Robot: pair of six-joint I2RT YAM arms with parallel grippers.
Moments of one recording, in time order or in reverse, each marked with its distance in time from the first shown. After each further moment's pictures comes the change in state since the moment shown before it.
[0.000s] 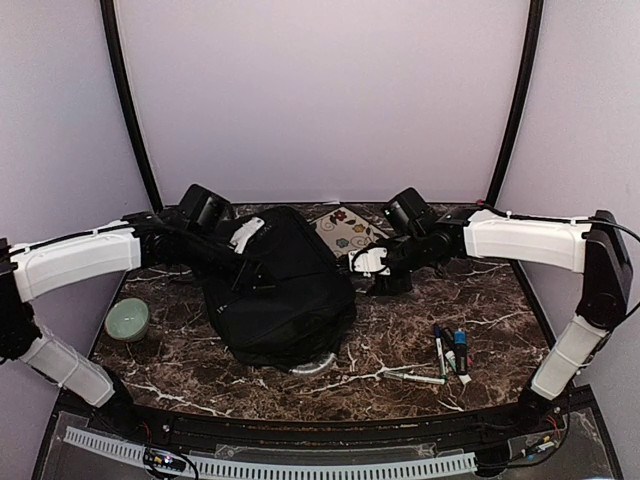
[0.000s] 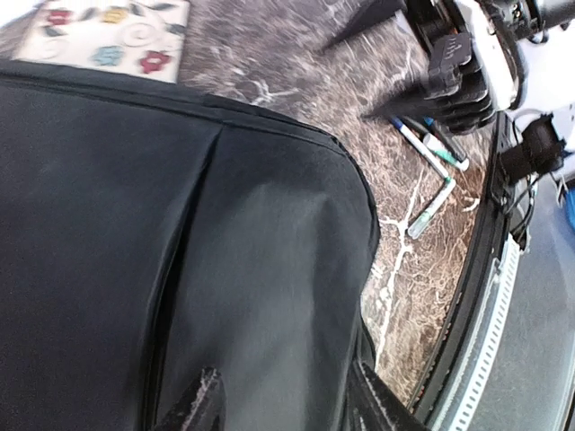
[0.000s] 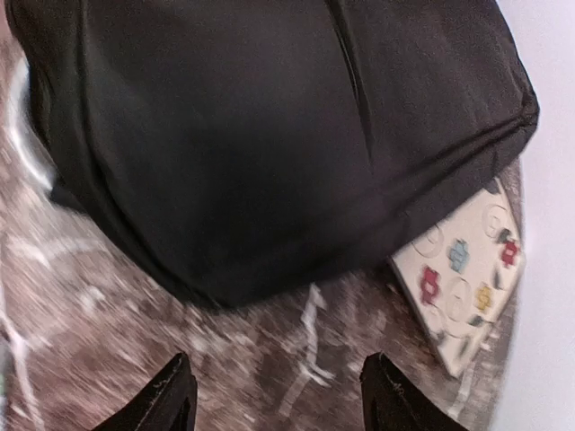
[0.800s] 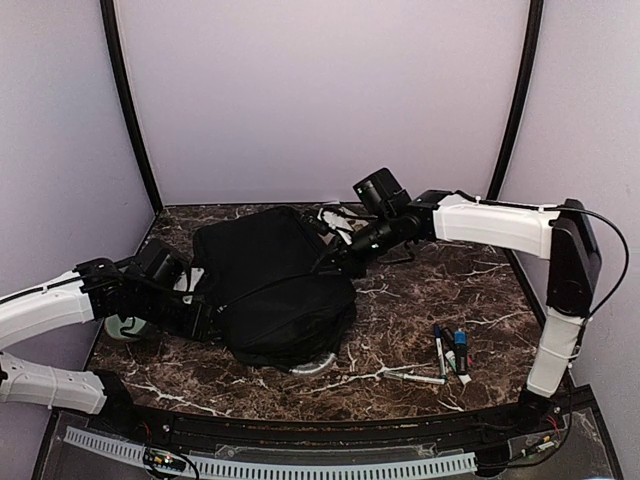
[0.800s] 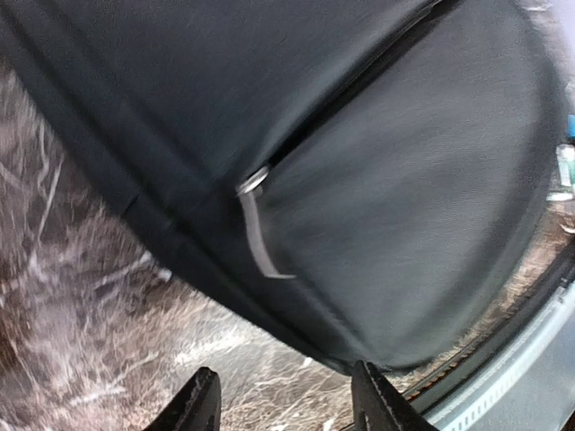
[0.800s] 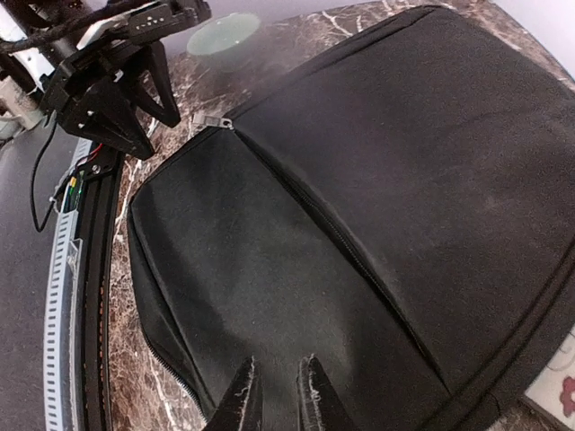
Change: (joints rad) left arm -0.031 -0.448 -0.379 -0.238 -0.326 -0.441; right arm 0.031 0.175 0.256 0.069 -0.573 0.740
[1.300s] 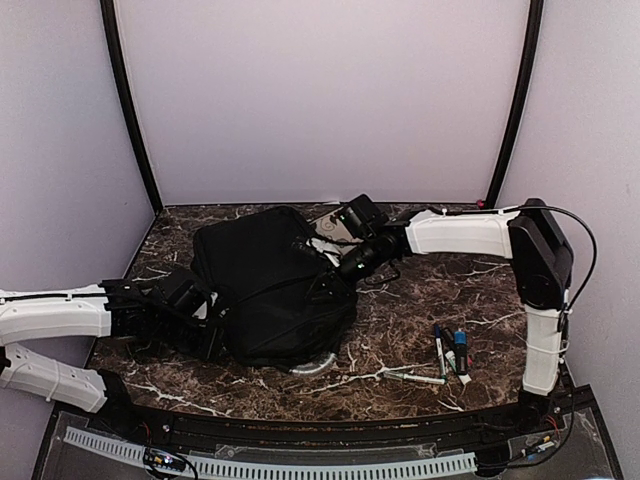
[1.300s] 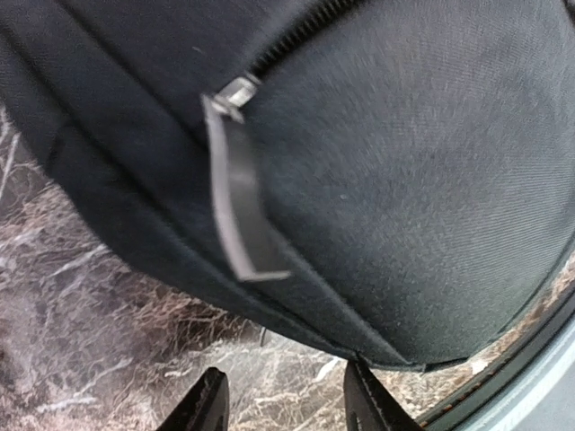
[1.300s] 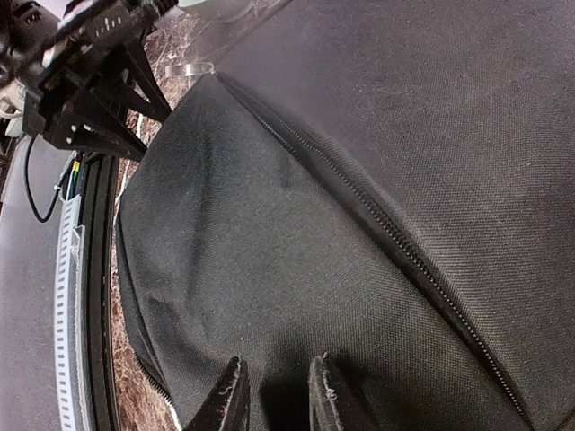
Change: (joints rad) left arm -0.123 0.088 -0.111 0.108 -0.099 -0.106; right arm 0.014 0.177 0.021 0.007 -0.069 0.074
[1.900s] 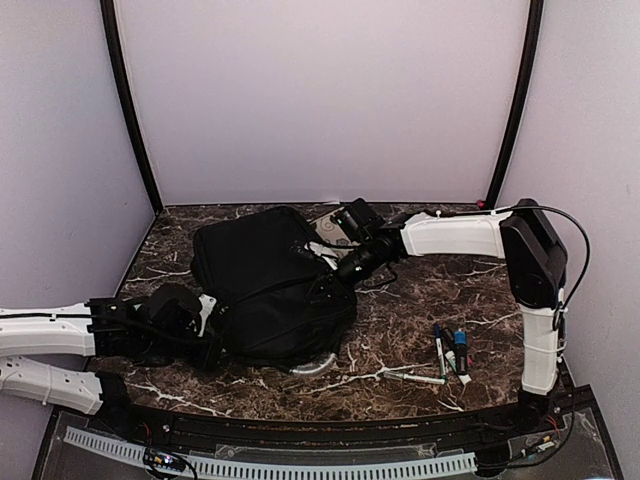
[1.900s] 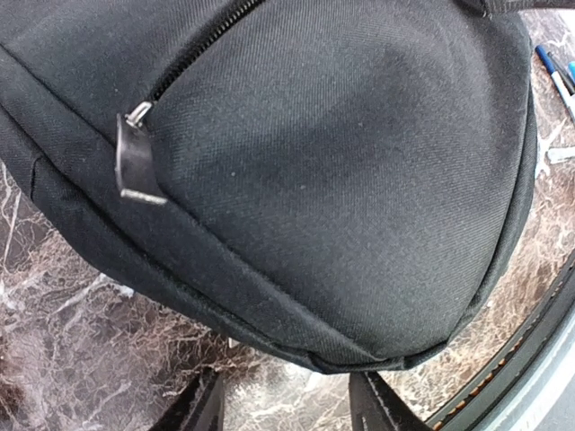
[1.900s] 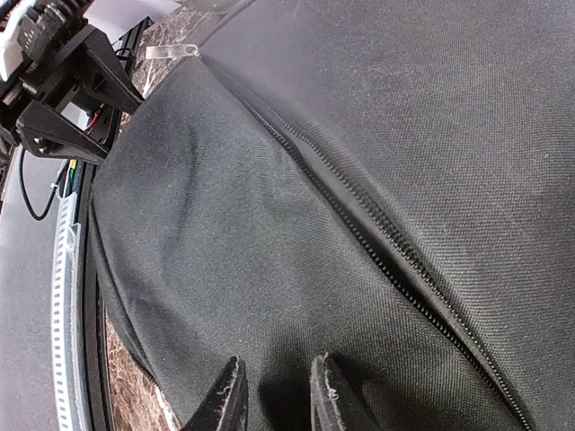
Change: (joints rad) left arm -0.116 -0.137 -0.106 0.118 -0.123 0.062; right arm 0.000 0.039 0.015 -0.001 -0.008 0.000
